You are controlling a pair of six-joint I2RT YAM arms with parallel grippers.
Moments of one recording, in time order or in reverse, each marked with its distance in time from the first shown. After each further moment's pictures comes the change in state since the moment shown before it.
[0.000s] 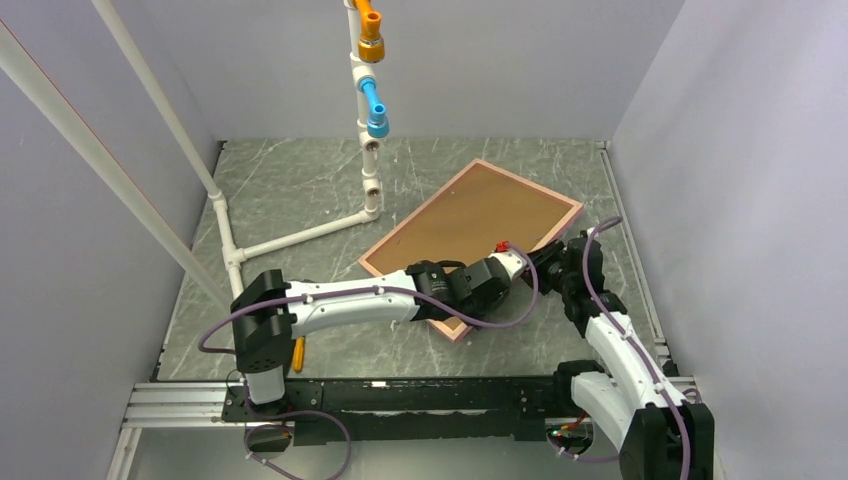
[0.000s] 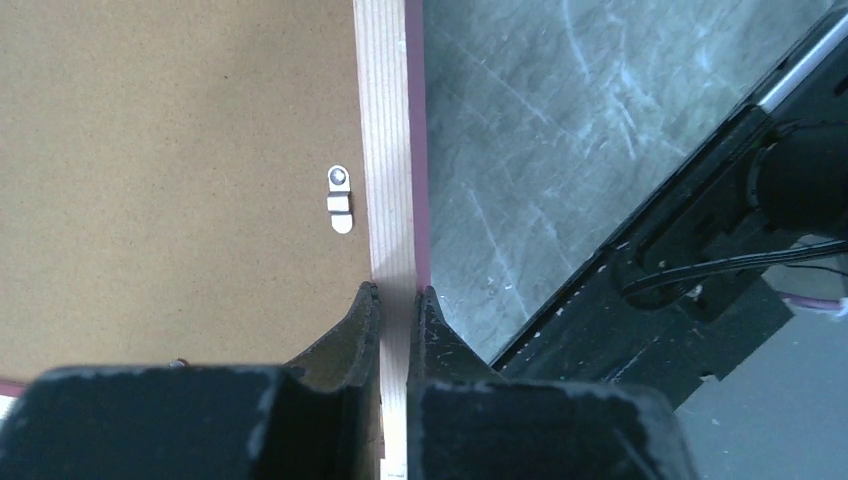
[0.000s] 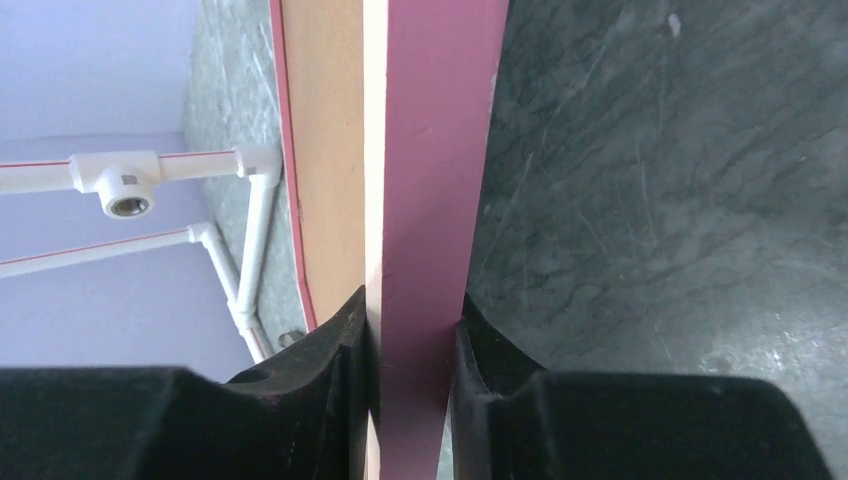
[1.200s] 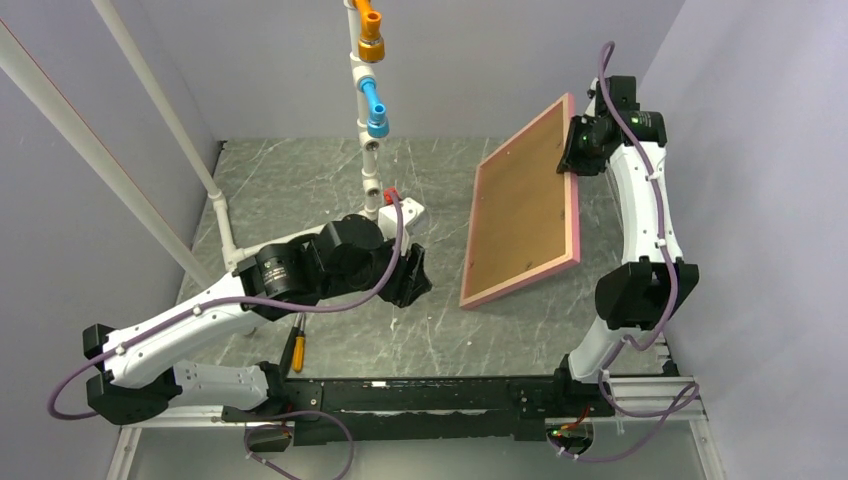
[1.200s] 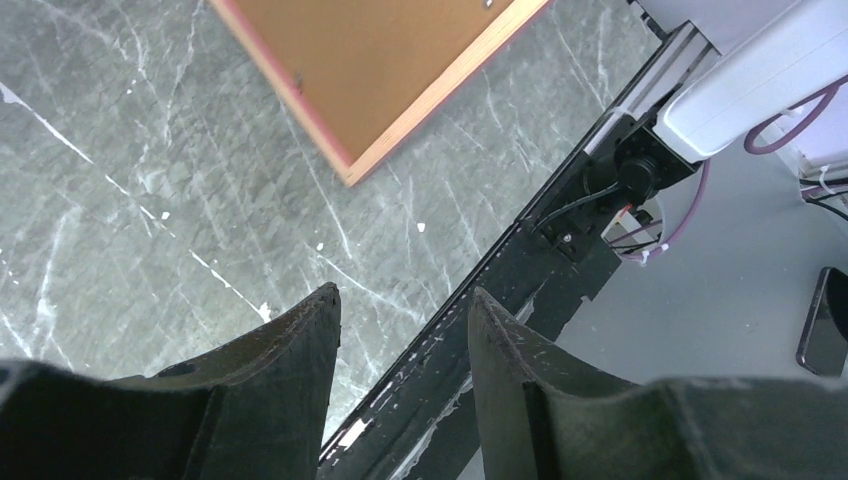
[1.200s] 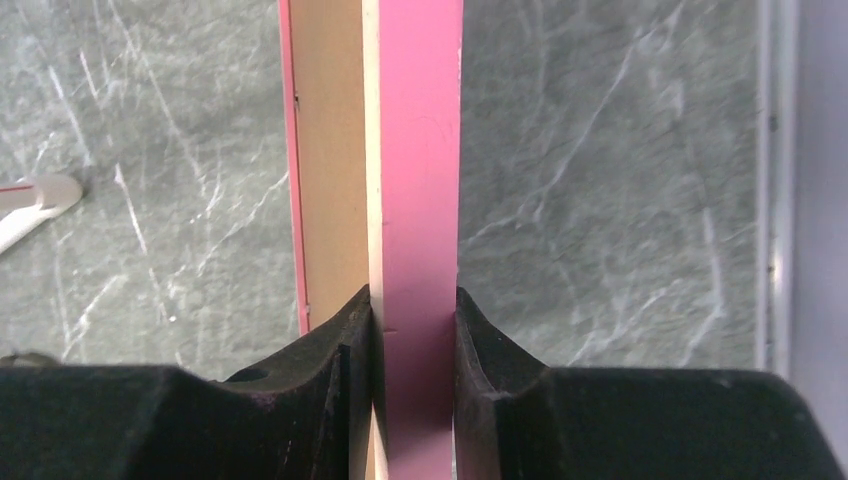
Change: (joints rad) left arm 0.128 -0.643 -0.097 -0.175 0.102 -0.012; right arm -0.097 0.852 1.565 -1.046 0.182 -0.808
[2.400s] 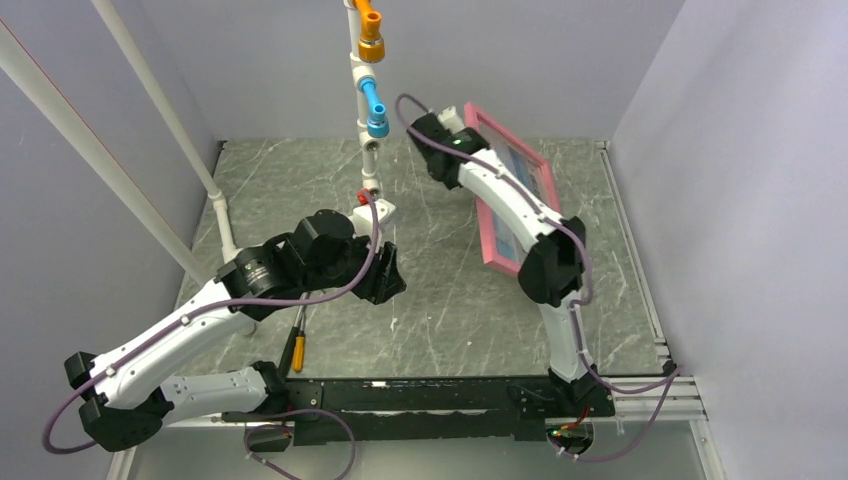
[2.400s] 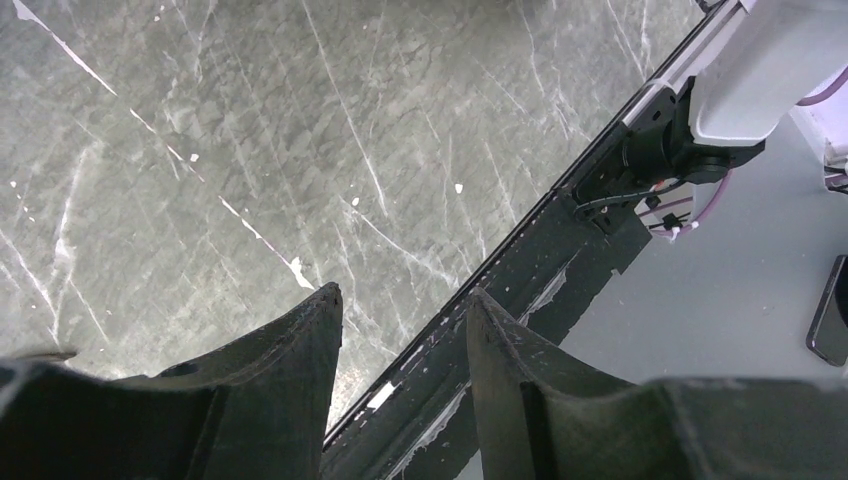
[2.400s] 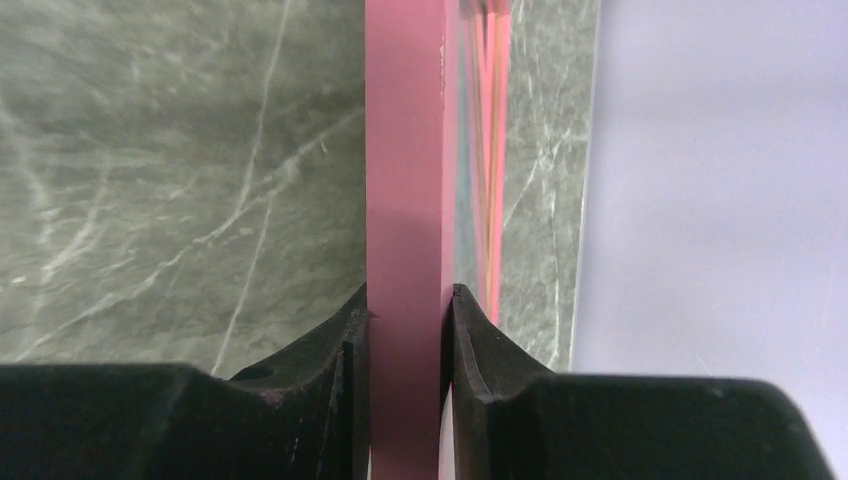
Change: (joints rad) left arm 0.200 -0.104 -0.149 -0.016 0.175 0.042; right arm 0.640 0.383 0.249 0.000 0.861 -0.094
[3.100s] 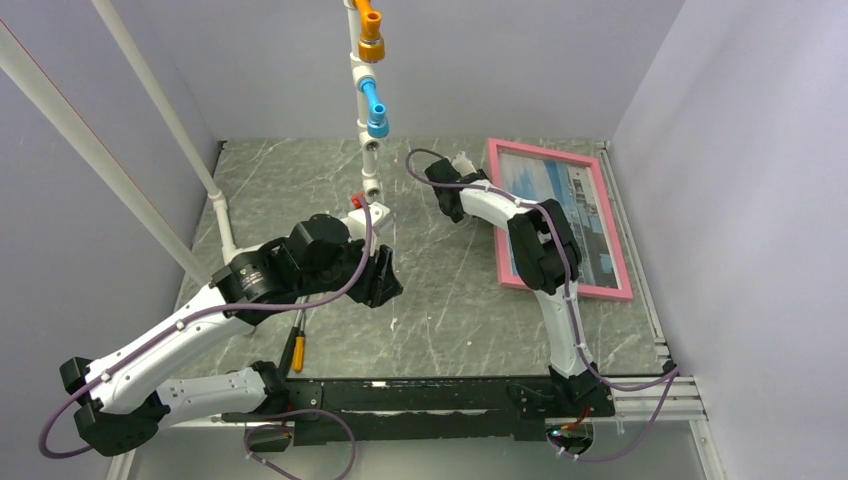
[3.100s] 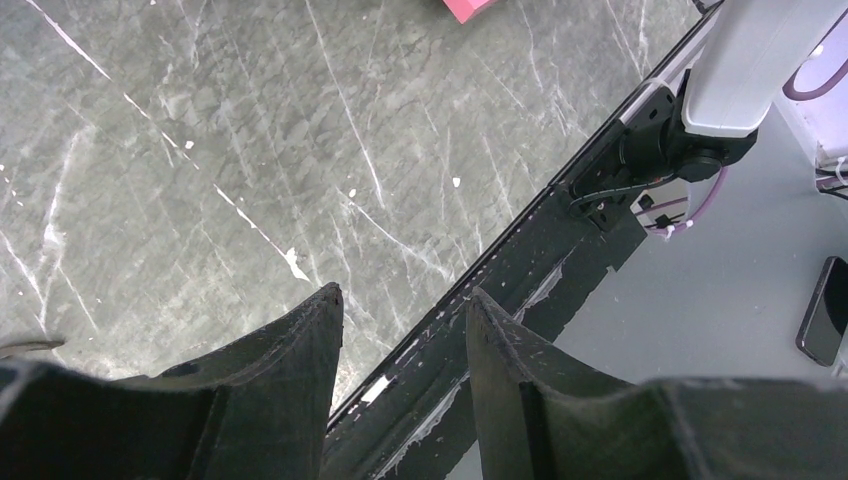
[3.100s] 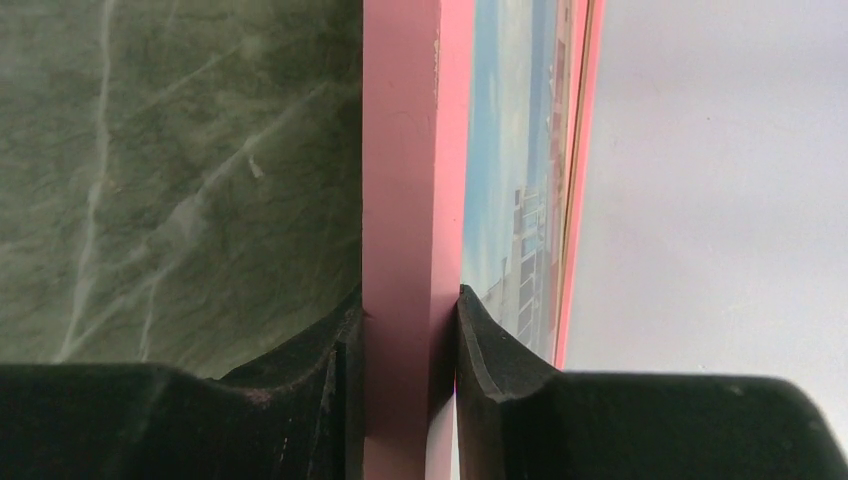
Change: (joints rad) left arm 0.002 -0.040 -0.032 0.000 -0.001 -0.023; right arm -0.078 0.133 -0.488 0.491 0.202 -0.128
